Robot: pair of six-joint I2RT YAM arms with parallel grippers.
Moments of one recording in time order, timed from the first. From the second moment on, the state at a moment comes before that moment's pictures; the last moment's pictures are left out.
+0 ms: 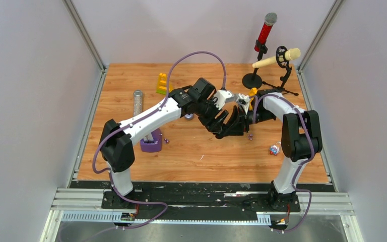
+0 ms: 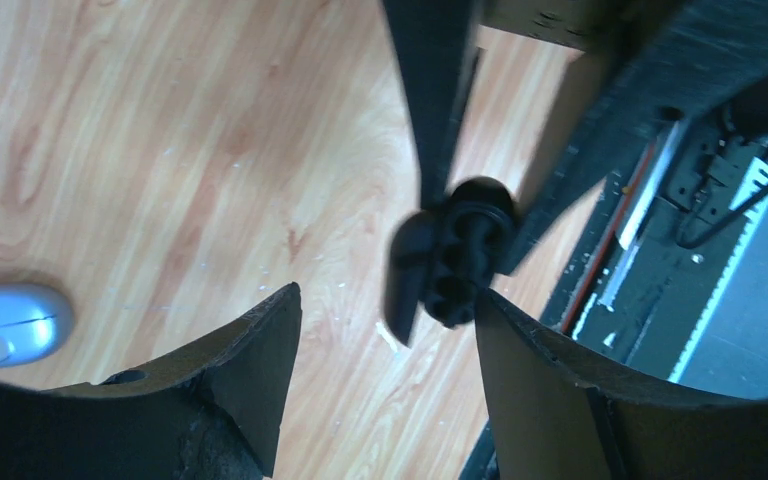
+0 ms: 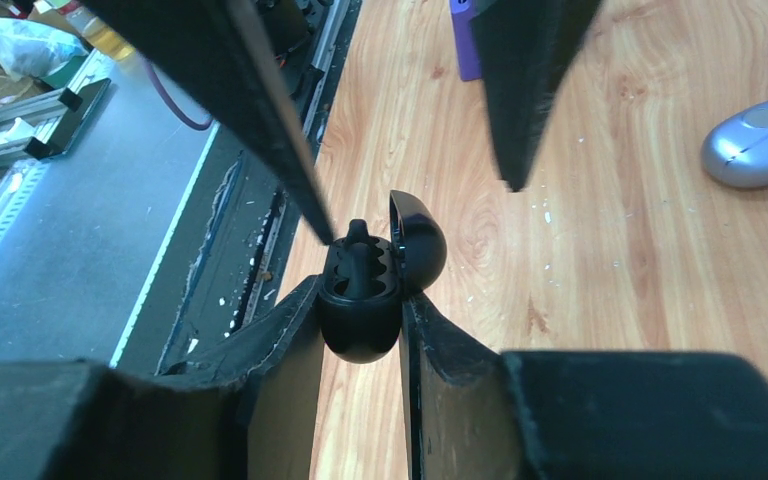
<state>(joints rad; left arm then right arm) -0.83 1.82 1.66 -0.73 0.38 0.08 0.15 1.85 1.30 -1.47 -1.43 -1.66</state>
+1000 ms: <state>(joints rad) -0.63 1.90 1.66 -0.69 0.35 -0.05 0.14 1.84 1.30 -1.35 -1.43 -1.55</state>
